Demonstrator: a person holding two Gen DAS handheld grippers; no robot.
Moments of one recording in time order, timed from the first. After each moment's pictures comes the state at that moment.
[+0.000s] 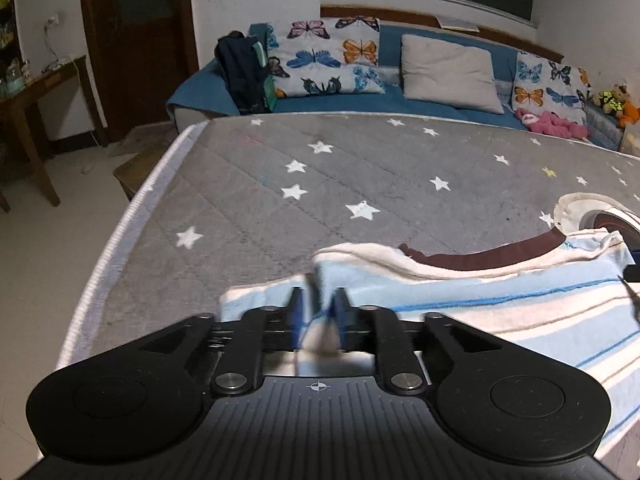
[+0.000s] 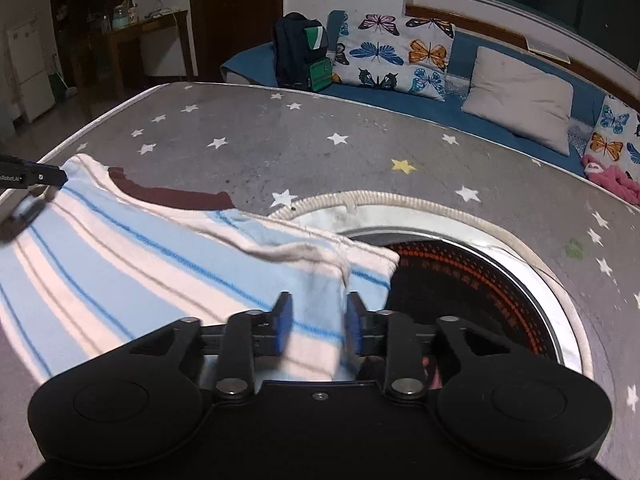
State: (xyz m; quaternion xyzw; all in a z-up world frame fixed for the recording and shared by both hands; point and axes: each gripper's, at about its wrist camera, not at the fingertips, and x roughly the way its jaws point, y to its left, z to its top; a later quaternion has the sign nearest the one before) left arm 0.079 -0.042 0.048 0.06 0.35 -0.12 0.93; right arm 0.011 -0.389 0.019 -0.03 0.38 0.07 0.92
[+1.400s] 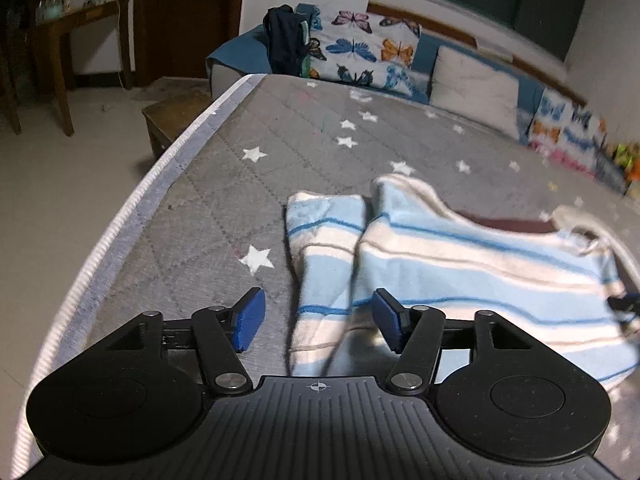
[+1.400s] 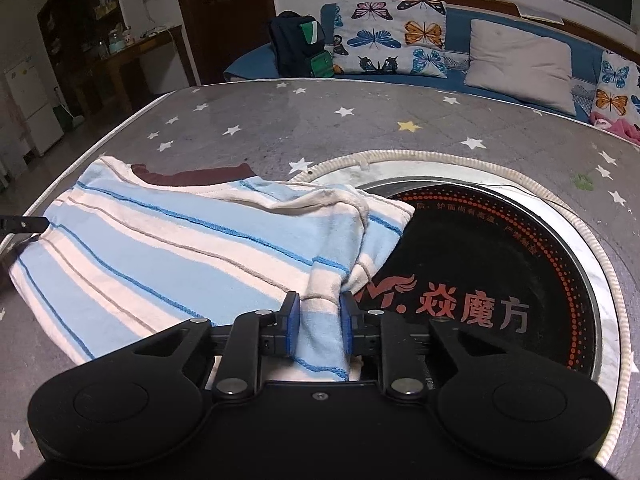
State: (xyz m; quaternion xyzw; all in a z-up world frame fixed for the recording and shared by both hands) left arm 0.031 0.020 0.036 -0.08 0.38 -0.11 0.92; right arm -0.009 -0.387 0.006 0.03 0.39 0.08 0.92
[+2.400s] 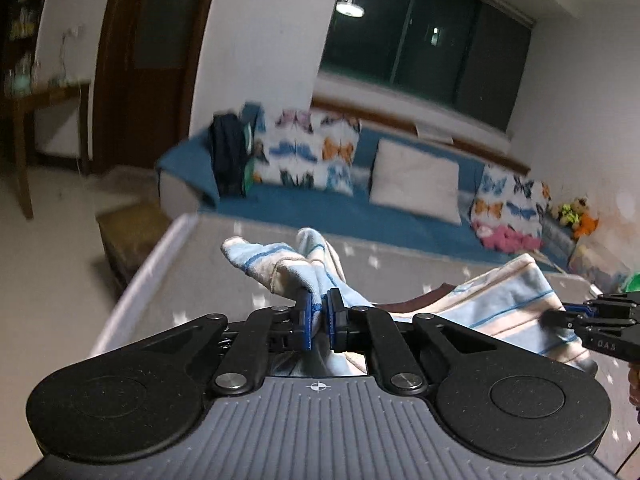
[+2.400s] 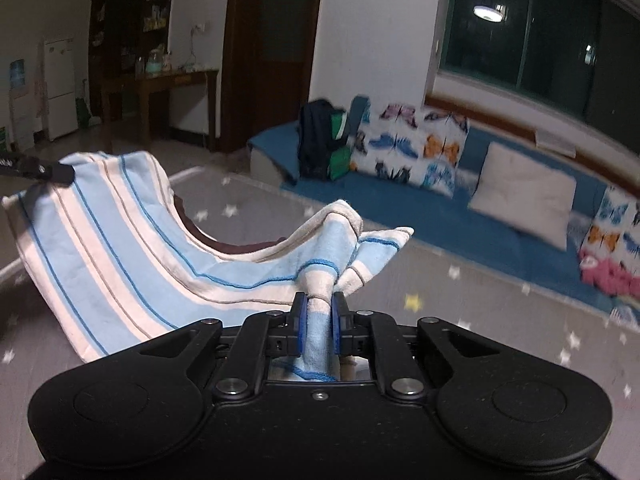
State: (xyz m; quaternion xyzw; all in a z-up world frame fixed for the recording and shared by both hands) left arm 0.032 -0.022 0.160 -0.06 0.23 -0.15 0.96; right arm 0.008 -0.339 0.121 -0.09 0.26 0.09 0.96
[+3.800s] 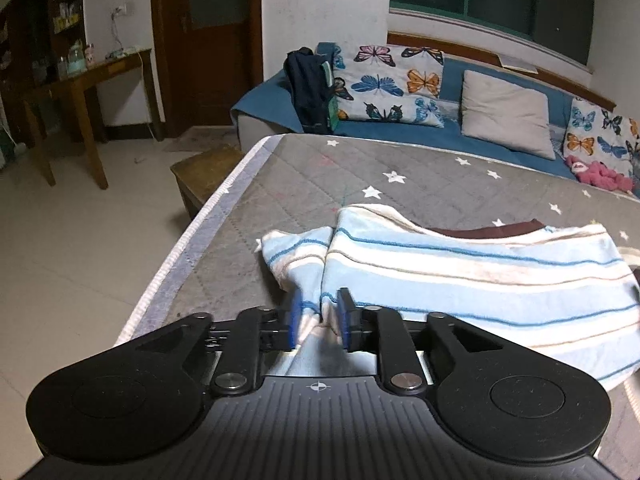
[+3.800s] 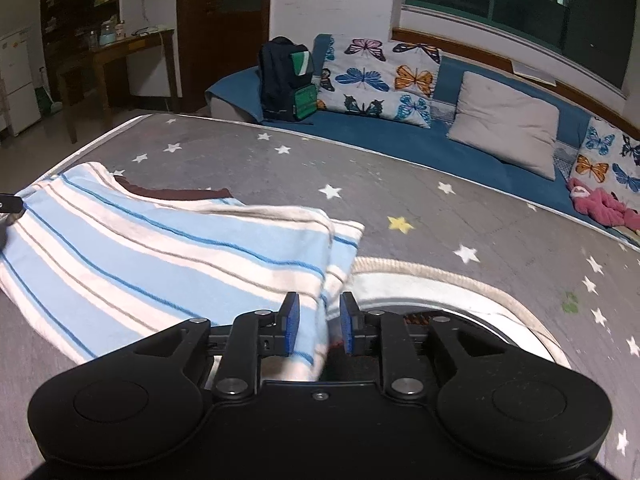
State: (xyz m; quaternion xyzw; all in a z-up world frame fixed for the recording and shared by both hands) left arm 0.074 -0.013 0.059 0.01 0.32 -0.04 0.95; right arm 0.043 -0.368 0.038 -0.04 0.34 0.03 0.94
